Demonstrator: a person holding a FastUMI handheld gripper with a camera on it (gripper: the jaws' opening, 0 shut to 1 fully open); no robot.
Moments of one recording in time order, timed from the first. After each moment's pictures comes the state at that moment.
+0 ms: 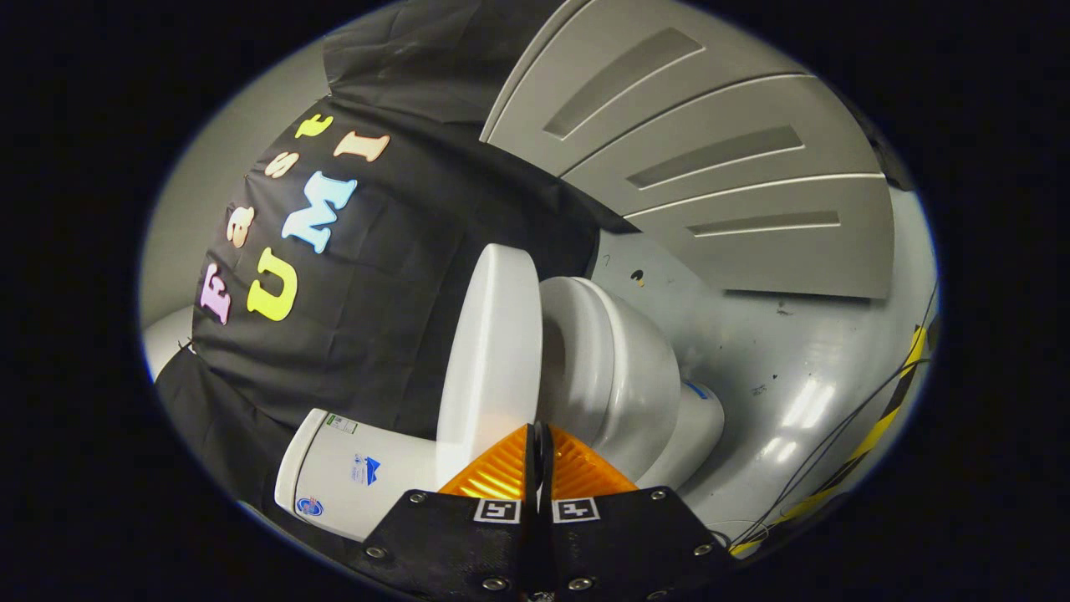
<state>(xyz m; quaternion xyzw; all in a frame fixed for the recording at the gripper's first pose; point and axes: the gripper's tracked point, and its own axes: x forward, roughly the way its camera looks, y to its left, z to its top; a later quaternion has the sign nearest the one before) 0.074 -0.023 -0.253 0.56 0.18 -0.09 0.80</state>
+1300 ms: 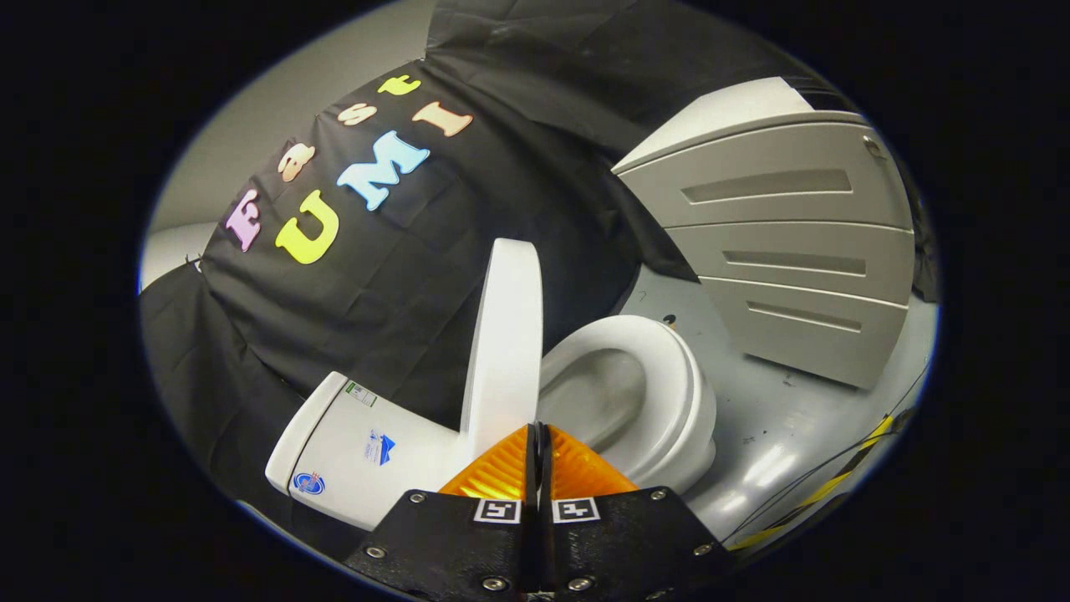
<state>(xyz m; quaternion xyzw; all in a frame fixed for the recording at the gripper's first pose) 0.078 -0.003 -0.151 0.44 0.18 -0.06 0.88</state>
